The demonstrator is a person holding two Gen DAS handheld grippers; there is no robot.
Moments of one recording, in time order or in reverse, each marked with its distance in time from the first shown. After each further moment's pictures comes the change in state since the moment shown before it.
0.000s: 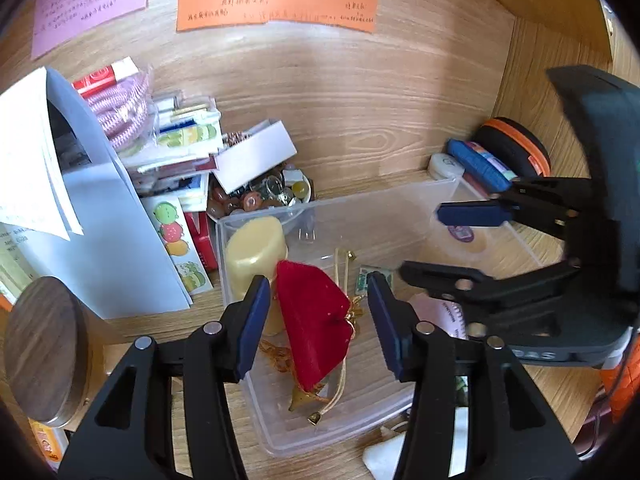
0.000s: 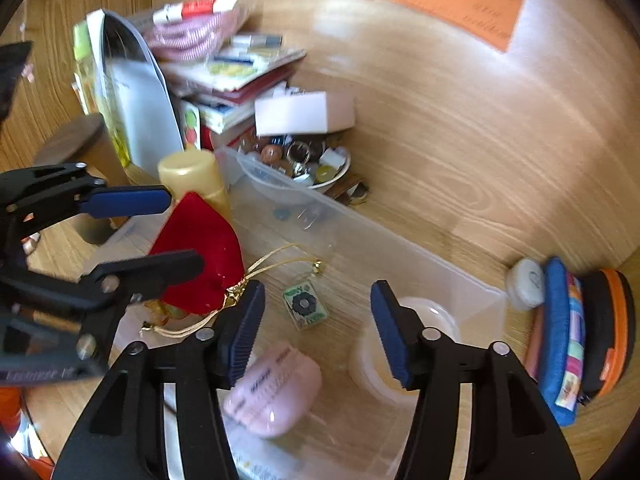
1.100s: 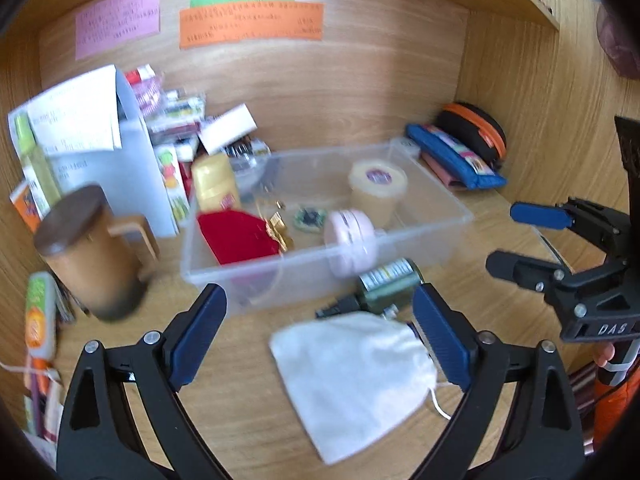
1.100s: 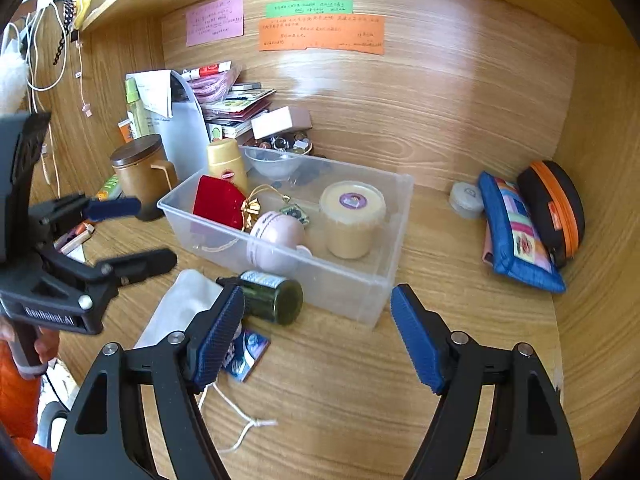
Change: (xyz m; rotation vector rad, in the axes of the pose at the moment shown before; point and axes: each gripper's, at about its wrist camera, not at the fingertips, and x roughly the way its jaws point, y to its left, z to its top) left arm -0.063 -0.075 -0.071 -0.018 -0.021 0.038; right arm -0.116 -0.018 -0.134 0.183 -0.171 0.019
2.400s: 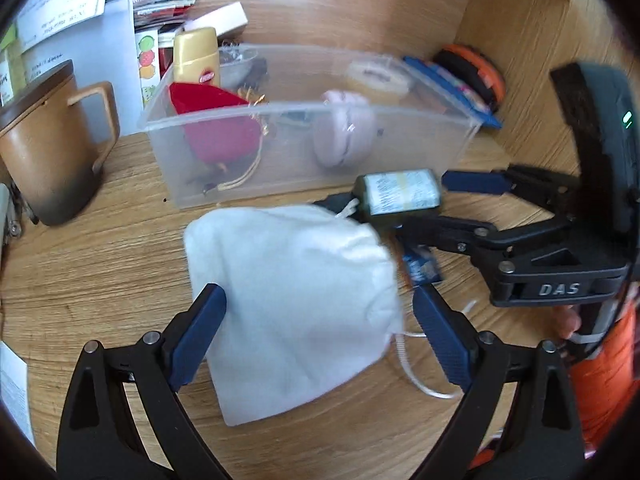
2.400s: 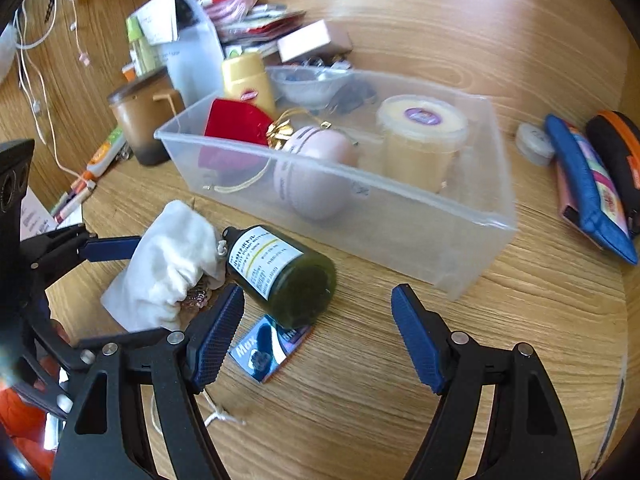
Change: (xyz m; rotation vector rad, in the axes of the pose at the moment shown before) left arm 0.027 0.009 -0.057 -0.056 0.189 -0.072; right arm 0.080 0.024 -0.025 -0.013 0.180 0.115
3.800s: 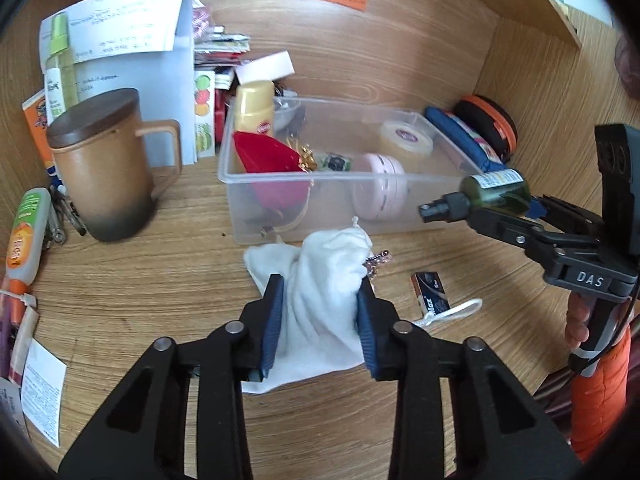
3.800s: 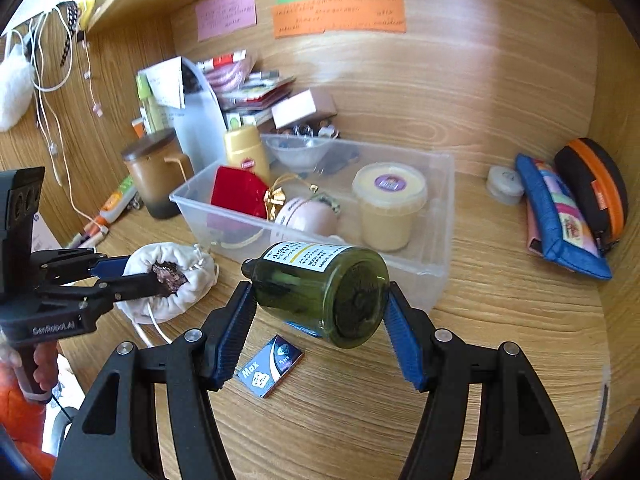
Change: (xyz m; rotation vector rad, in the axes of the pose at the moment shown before) left arm -0.042 0.027 0.013 -0.087 -0.146 0.022; right arm -0.054 -0.011 0.005 0.037 -0.197 -0.016
